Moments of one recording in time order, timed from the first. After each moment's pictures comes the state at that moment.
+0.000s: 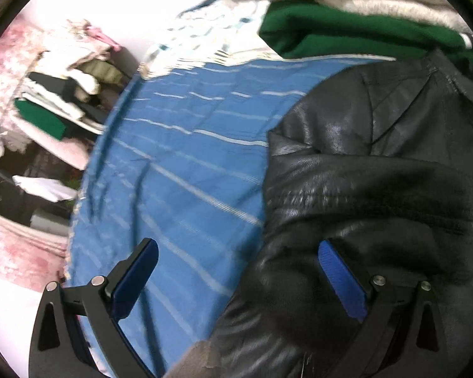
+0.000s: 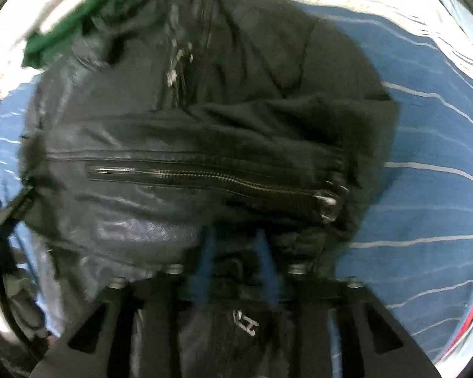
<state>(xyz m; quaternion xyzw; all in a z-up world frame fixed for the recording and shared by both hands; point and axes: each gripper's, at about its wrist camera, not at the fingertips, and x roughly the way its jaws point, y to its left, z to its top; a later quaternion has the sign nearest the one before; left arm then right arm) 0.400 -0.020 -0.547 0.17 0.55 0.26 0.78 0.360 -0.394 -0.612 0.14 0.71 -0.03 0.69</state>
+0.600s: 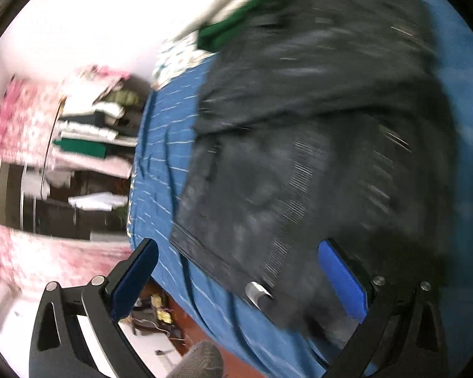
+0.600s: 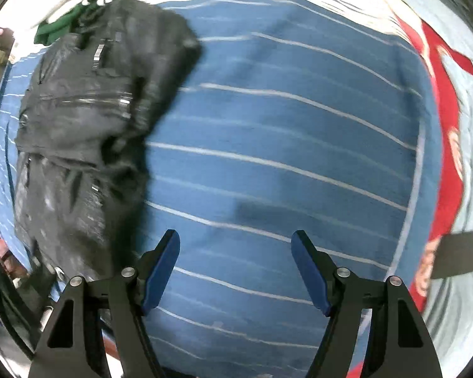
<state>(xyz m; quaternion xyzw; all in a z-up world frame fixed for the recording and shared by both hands) 0.181 -0.296 -0.525 0.34 0.58 0.25 0.70 0.245 -0.570 -0.573 0.08 0.73 0.01 0.68</state>
